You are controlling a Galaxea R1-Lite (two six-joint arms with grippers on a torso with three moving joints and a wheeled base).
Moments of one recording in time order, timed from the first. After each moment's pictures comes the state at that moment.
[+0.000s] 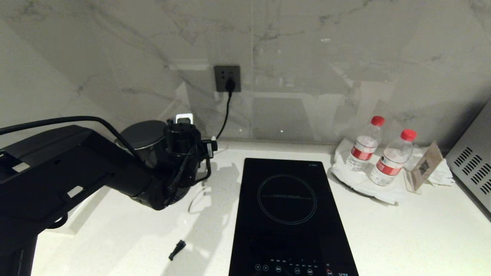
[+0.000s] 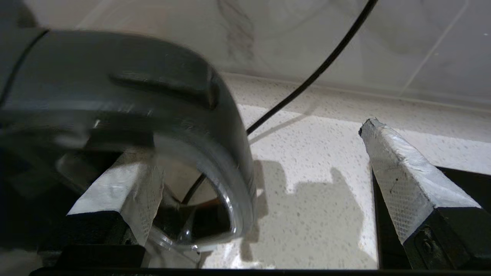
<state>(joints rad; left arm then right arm) -0.43 2.17 -1.15 -0.90 0.51 -0.11 0.00 0.00 0.00 0.00 0.00 -0.01</state>
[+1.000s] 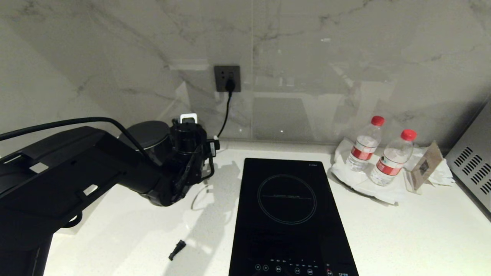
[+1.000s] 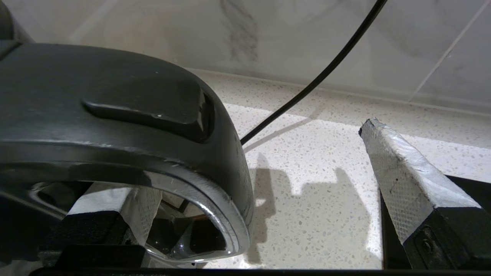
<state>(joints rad) -0.44 2.21 -1.21 -0.88 0.55 -0.10 0.00 0.00 0.00 0.00 0.00 -0.01</state>
